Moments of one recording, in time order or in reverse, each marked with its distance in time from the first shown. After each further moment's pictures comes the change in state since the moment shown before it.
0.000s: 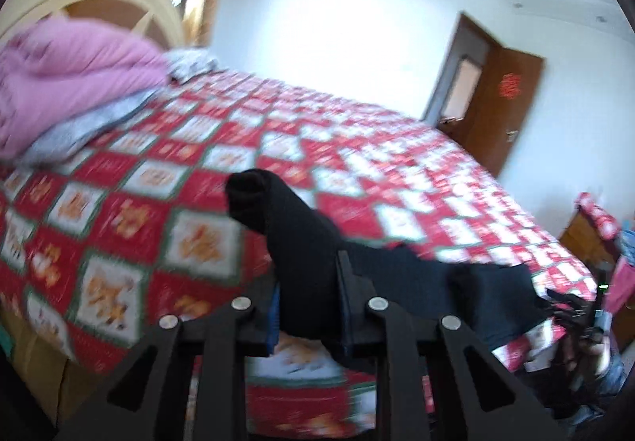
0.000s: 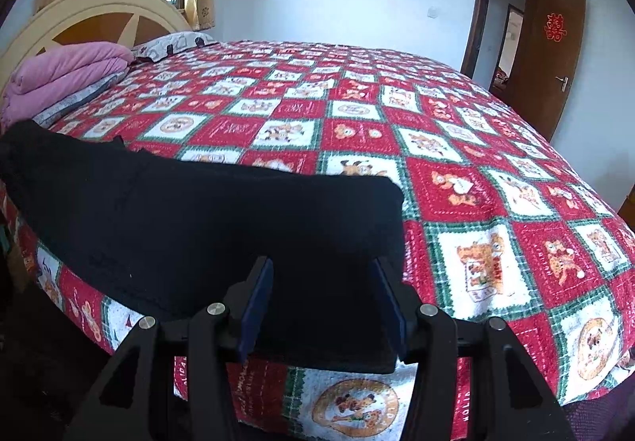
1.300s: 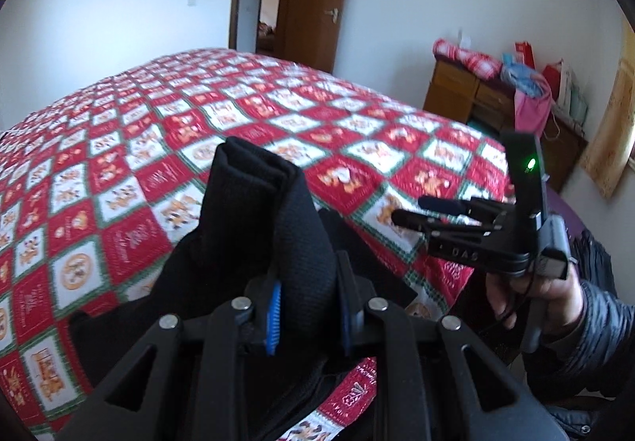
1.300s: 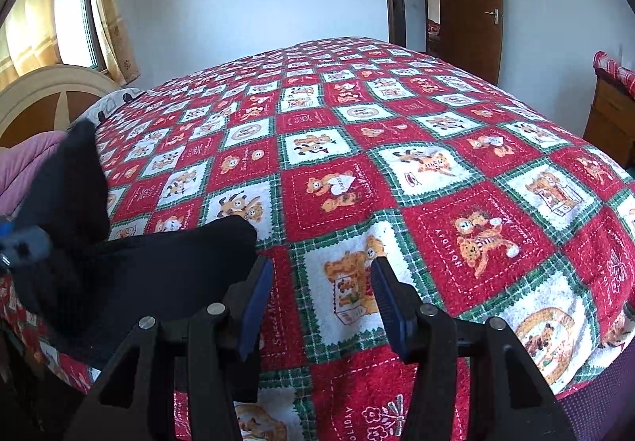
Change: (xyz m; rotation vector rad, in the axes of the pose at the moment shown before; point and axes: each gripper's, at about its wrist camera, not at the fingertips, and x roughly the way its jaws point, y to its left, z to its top) left arm 0.118 -0.314 -0.026 0.522 0.313 -0.443; right arm -0.001 -0.109 0.010 0.316 0.012 -0.074
